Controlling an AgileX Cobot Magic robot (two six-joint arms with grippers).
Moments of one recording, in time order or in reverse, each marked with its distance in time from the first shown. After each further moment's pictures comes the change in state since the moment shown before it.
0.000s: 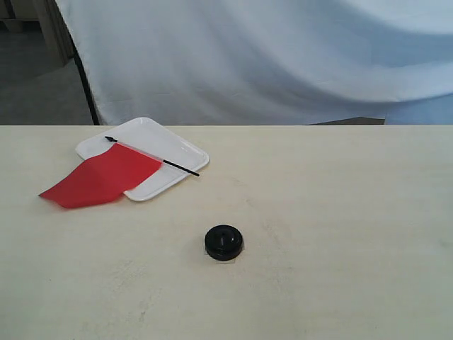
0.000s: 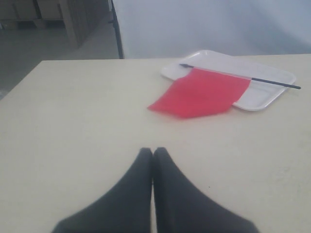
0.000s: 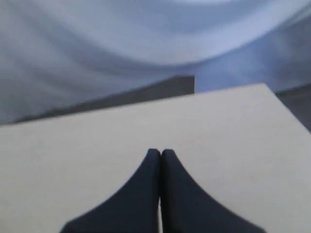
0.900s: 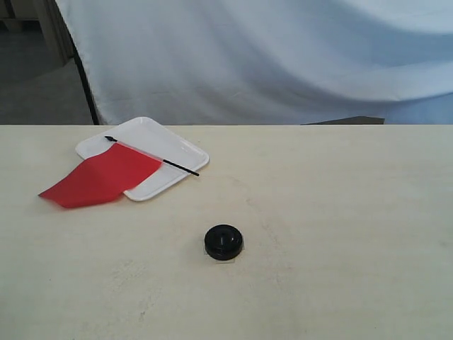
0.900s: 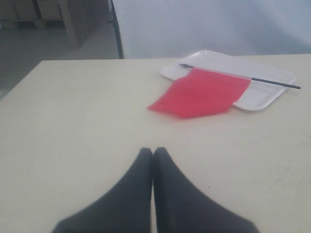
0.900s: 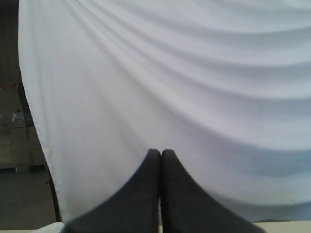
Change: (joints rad) left arm 0.000 0.000 0.000 0.000 0.000 0.000; right arm 0.238 -0.767 0.356 -0.026 -0.202 0.089
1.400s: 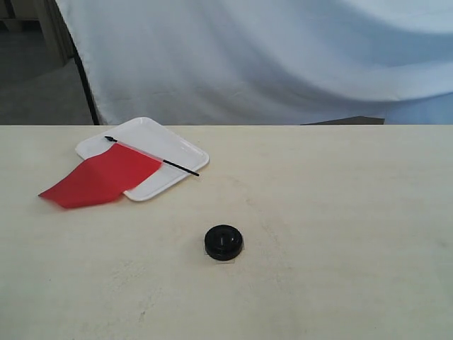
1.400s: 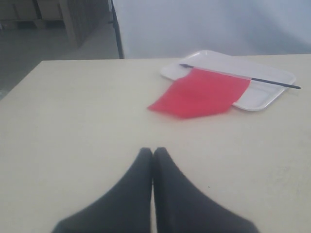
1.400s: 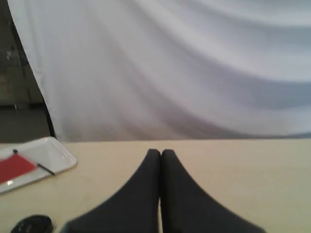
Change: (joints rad) left arm 0.000 0.000 0.000 0.000 0.000 0.000; right arm 0.000 0.000 0.376 -0.021 -0.158 -0.008
